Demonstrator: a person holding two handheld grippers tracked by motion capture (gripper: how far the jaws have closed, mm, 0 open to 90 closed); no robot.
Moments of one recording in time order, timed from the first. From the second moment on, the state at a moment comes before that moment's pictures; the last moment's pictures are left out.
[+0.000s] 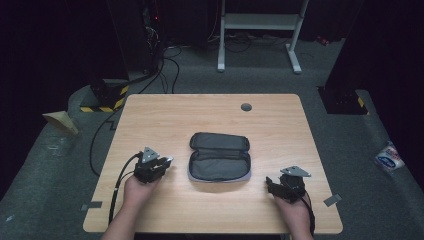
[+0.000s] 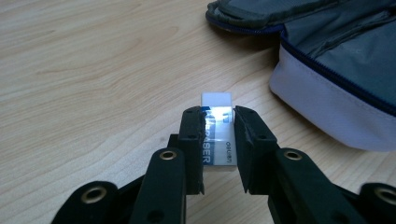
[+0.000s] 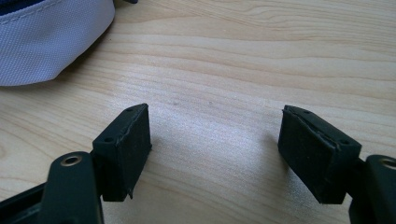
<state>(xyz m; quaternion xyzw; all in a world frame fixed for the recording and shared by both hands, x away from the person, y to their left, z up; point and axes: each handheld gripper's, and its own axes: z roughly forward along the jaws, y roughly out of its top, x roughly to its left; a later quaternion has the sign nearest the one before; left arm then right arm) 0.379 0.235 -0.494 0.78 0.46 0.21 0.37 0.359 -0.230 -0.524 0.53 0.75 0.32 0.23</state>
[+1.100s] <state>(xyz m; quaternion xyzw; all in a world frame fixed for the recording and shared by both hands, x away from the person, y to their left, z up) 0.367 0.201 -0.451 0.77 0.42 0.20 0.44 0.359 -0.230 -0.524 0.53 0.75 0.32 0.23</state>
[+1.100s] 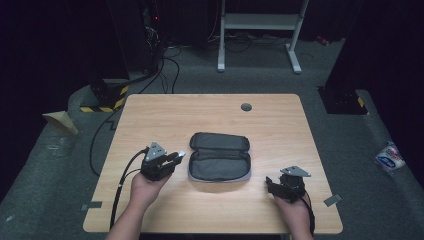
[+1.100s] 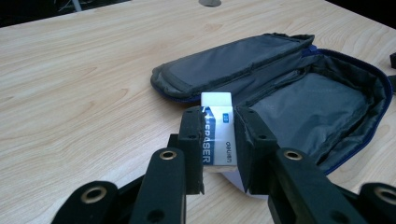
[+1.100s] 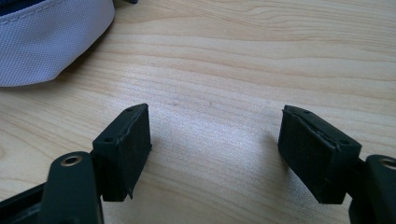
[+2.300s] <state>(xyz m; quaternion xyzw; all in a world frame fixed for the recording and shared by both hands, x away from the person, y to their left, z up) 0.368 0.164 -0.439 0.78 0.38 0.19 0.45 0.359 -0.230 -0.524 0.53 0.75 0.32 0.23</state>
